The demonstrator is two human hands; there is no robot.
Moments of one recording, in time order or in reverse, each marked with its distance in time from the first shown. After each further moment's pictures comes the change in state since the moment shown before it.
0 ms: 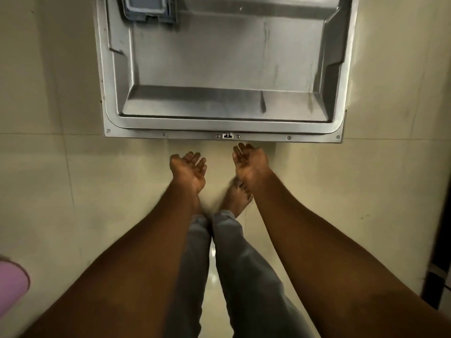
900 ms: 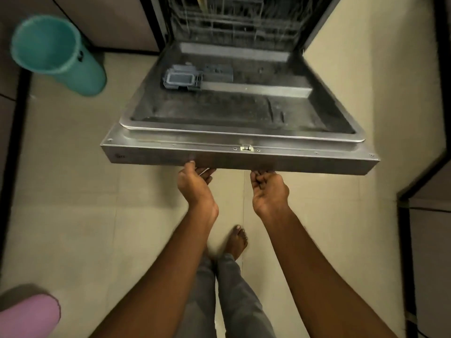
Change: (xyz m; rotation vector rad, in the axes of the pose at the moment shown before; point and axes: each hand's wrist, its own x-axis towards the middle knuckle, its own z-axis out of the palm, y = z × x) left_hand -0.282 0.095 0.086 -0.019 -0.047 0.598; right_hand -0.309 -0.102 0.067 0.134 -0.126 -0.264
